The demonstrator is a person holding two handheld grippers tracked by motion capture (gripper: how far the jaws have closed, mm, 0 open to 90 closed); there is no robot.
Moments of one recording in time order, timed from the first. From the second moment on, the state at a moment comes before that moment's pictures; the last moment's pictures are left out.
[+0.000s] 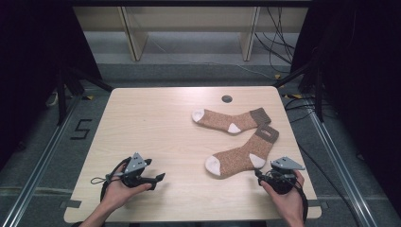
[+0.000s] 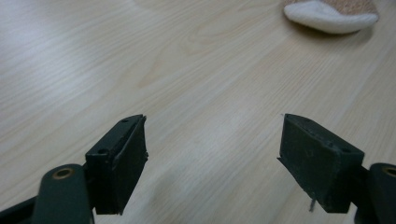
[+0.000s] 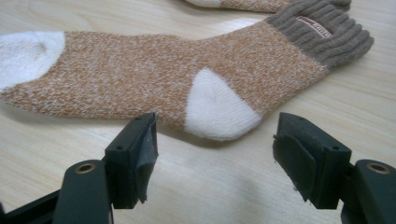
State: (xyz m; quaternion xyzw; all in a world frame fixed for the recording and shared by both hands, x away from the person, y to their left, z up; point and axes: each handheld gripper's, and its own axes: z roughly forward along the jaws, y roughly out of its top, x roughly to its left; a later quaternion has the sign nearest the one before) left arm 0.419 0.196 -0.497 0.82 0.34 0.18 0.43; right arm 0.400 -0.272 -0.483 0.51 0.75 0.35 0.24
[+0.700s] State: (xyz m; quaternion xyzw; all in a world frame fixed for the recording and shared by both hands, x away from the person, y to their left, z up) left arm 0.437 0.142 -0.488 0.82 0.30 0.12 0.47; right arm 0.418 -0.286 -0.469 0.52 0.74 0.35 0.25
